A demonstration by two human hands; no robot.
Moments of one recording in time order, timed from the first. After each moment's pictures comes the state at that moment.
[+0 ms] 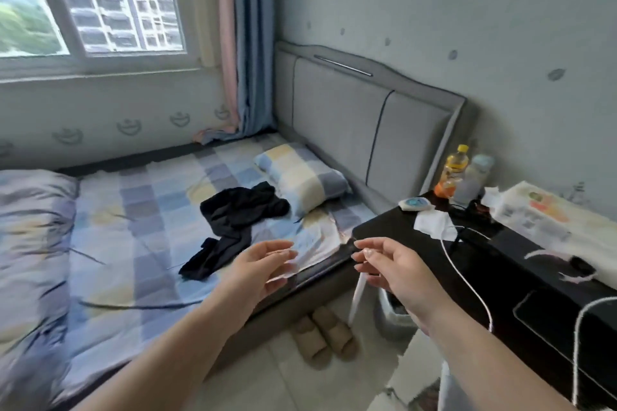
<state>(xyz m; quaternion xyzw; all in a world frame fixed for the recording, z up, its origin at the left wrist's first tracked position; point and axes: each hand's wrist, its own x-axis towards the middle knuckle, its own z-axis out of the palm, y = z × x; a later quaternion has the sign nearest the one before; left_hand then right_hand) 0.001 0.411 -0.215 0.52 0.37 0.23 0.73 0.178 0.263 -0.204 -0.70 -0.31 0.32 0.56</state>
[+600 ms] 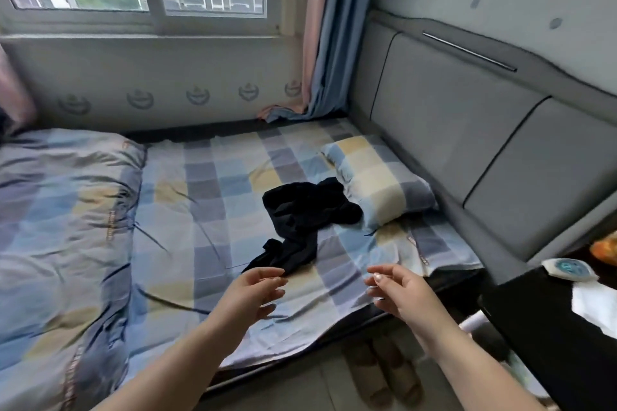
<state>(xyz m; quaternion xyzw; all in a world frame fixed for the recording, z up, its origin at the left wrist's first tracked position) -0.098 0.688 -0.315 0.45 0.49 0.23 0.71 0.139 0.566 -0.291 -0.71 -0.31 0.43 0.47</state>
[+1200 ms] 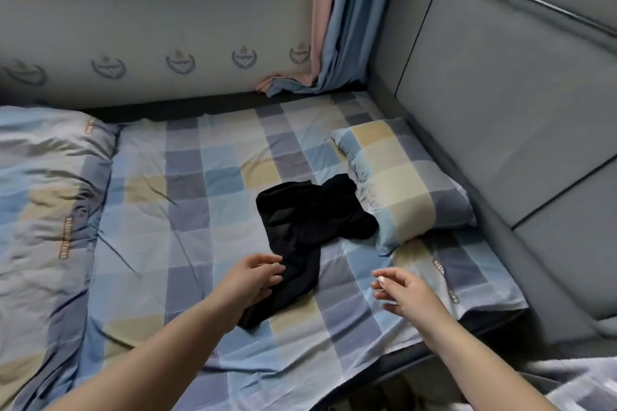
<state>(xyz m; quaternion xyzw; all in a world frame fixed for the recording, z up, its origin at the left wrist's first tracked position) 0.038 0.924 -0.368 0.44 0.56 0.17 0.68 0.285 0.799 -0.378 -0.75 -0.25 0.48 0.39</state>
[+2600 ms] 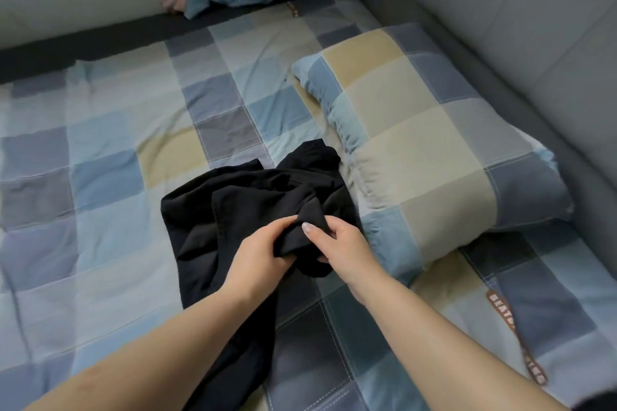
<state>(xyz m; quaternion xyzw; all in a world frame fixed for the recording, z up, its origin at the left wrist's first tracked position) 0.331 1.157 -0.690 0.78 0.46 0.15 0.39 0.475 1.096 -0.689 -0.67 -0.30 0.51 0.43</state>
